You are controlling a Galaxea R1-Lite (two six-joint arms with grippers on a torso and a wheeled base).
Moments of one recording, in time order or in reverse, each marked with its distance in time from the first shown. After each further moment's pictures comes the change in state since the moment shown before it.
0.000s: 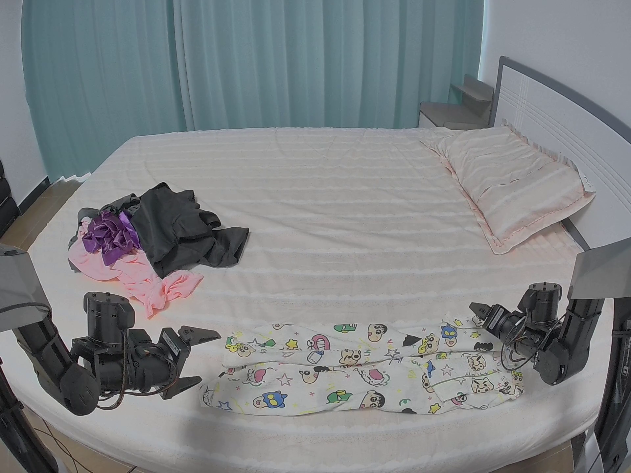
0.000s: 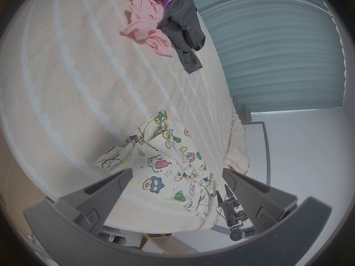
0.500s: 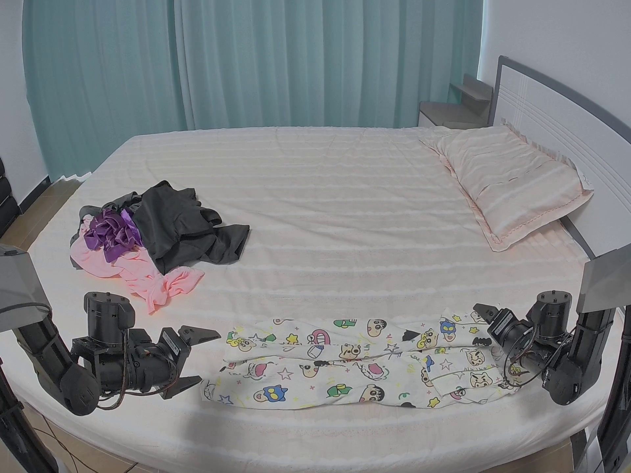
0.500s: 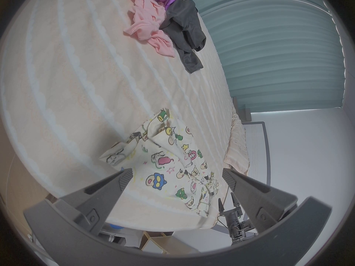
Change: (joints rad) left arm -0.002 0.000 0.000 -0.001 0.006 -0.002; right arm 0.089 -0.113 0.204 -0.133 -0.057 0.230
